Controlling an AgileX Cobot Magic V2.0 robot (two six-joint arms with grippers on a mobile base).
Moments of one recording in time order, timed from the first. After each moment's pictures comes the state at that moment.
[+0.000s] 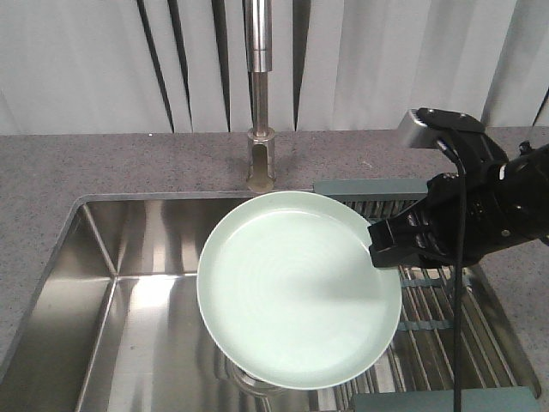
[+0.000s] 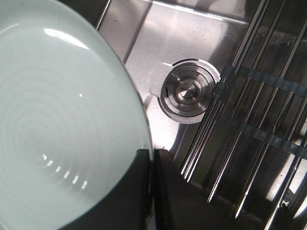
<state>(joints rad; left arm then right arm) 0.05 0.24 -0.47 -0.01 0.20 -0.05 0.26 1.31 -1.12 0.53 1.02 -0.28</state>
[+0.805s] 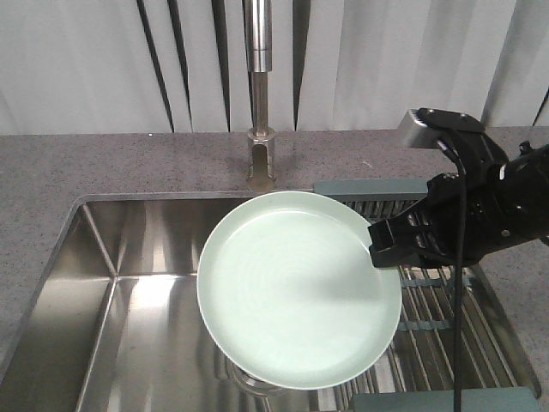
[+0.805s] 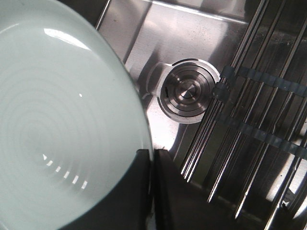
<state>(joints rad) 0.05 0.88 -0.67 -0.01 0.41 -0.05 0.26 1.31 -1.12 0.53 1.02 -0.28</state>
